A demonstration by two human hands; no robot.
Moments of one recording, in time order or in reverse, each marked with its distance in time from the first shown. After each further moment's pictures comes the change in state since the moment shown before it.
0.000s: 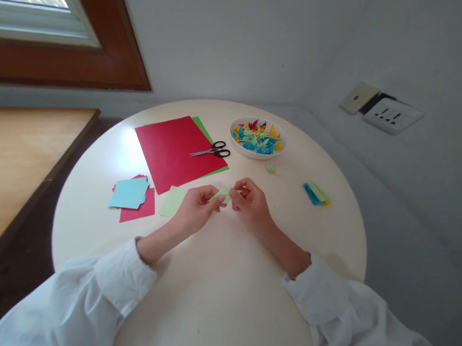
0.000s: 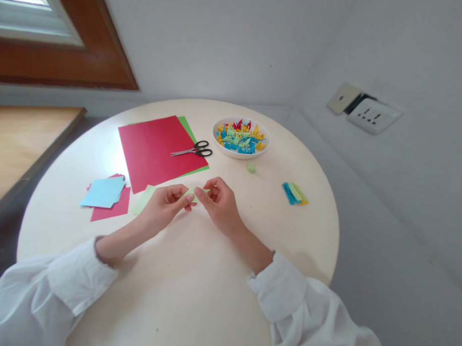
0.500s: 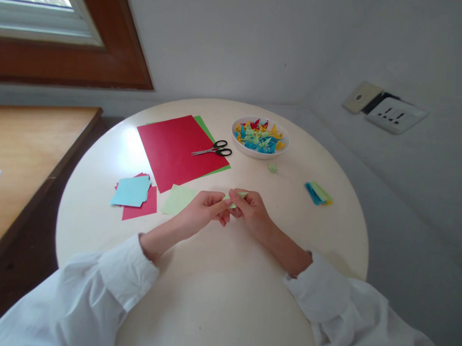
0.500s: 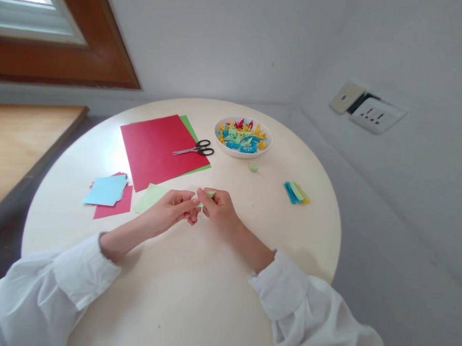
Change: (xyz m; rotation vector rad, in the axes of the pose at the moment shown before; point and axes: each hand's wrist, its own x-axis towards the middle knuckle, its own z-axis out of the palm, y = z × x) left_hand -0.002 0.000 0.002 -0.306 -0.296 -0.114; right_hand -0.004 0.001 0.001 0.096 -0.202 0.115
